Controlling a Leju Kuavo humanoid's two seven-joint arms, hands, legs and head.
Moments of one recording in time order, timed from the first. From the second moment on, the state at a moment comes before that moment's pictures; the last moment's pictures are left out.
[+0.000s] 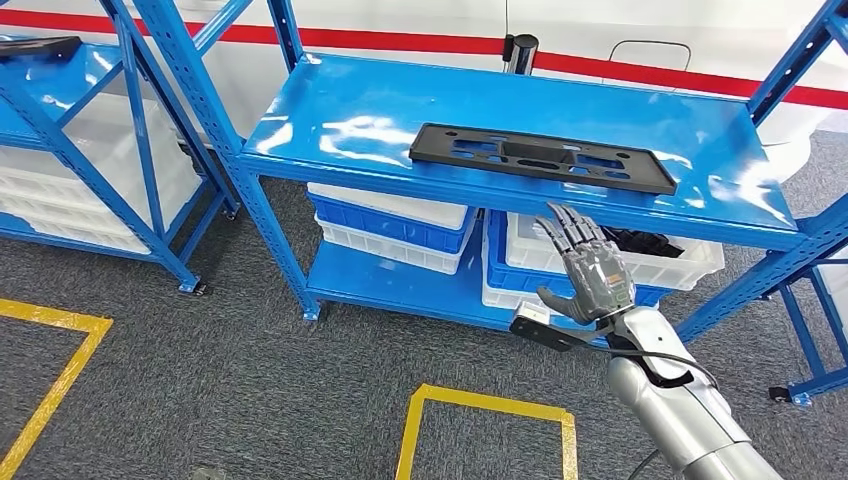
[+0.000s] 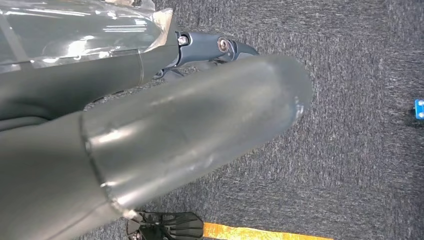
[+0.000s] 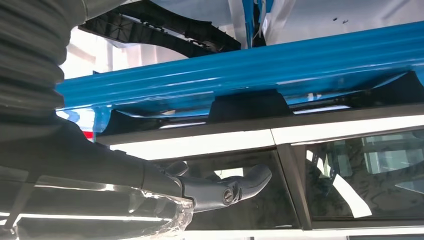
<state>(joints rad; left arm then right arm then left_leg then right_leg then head) -0.05 -0.01 0.04 -0.29 -0.01 0.20 -0.50 -0.48 -0.37 0.60 -1.17 0.88 -0.38 -0.17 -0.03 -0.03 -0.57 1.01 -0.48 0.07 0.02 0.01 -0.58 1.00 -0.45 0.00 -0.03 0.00</state>
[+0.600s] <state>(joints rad) -0.05 -0.01 0.04 -0.29 -0.02 0.20 -0.49 -0.49 -0.37 0.56 -1.13 0.86 -0.40 -0.18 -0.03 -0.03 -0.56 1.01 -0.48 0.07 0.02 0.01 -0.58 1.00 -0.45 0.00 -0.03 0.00</state>
